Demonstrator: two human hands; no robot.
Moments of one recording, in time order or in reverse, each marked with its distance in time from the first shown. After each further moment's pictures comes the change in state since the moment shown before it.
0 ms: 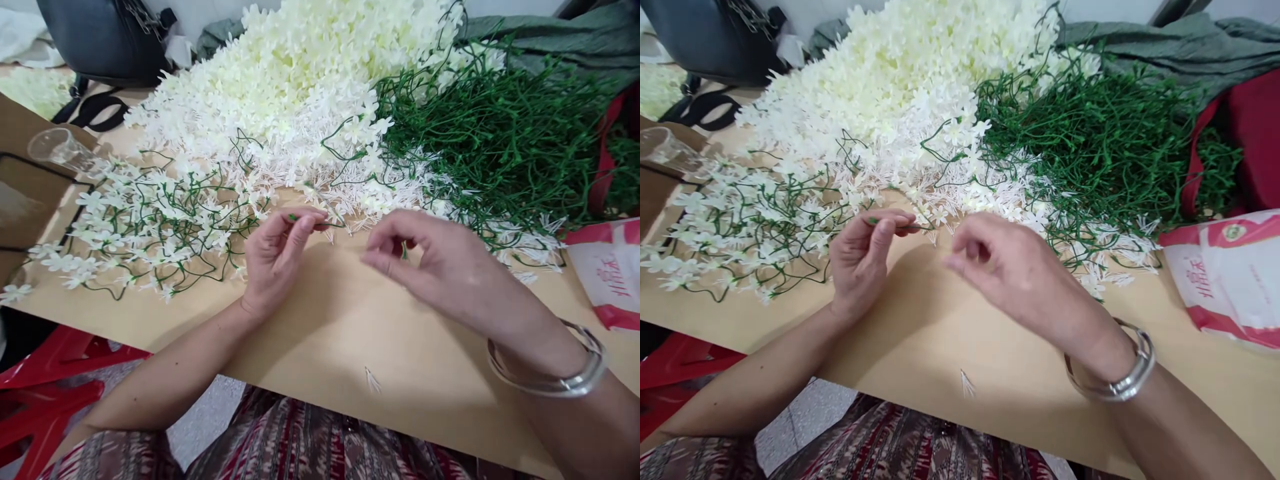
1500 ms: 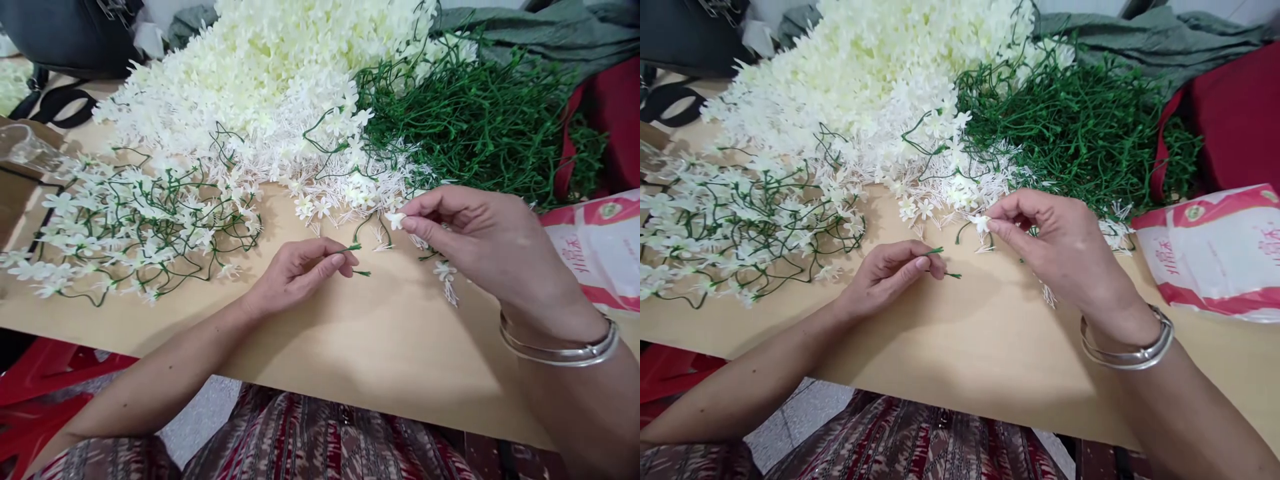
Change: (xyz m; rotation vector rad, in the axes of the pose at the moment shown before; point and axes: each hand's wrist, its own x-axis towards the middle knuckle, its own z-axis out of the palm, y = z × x) left_hand -0.007 0.000 0.003 -0.036 -0.626 -0.091; right_hand -0.017 0.027 -0.034 -0.093 0.291 0.111
